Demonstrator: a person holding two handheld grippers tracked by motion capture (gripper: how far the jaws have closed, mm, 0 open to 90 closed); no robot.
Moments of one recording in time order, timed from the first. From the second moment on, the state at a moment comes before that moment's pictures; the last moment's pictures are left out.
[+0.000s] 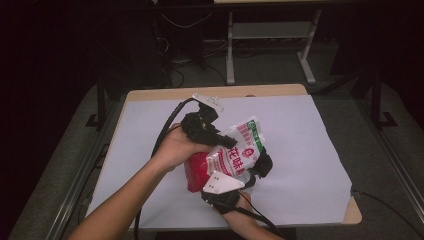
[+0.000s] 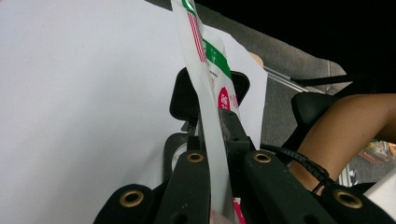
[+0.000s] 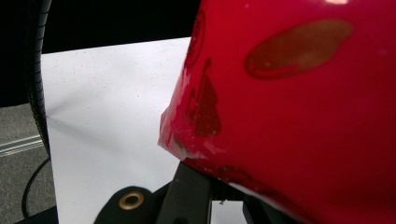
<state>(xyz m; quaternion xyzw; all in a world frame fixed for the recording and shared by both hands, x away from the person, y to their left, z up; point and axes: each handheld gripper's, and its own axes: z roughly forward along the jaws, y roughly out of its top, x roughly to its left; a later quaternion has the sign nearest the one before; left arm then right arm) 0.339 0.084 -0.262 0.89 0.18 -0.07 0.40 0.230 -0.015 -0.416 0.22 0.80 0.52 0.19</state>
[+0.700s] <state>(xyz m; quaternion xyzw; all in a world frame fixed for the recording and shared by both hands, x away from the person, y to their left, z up) 0.339 0.076 -0.261 0.90 0.18 -0.06 0.39 0.230 -0.014 -0.416 0.22 0.80 0.52 0.18</state>
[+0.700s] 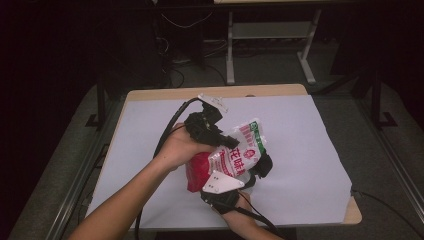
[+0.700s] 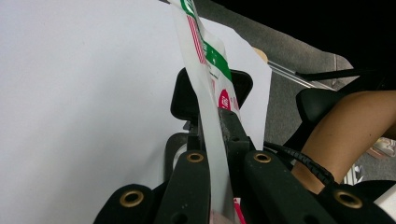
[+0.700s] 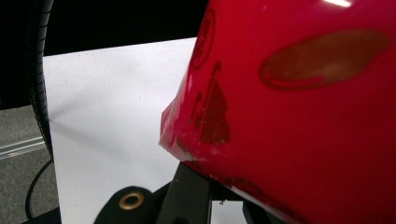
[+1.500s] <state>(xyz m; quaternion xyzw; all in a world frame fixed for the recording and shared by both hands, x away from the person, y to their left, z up) 0.340 0.079 -0.264 0.90 0.19 -0.05 0.39 0.231 -0.009 -0.417 0.22 0.80 0.52 0.17</state>
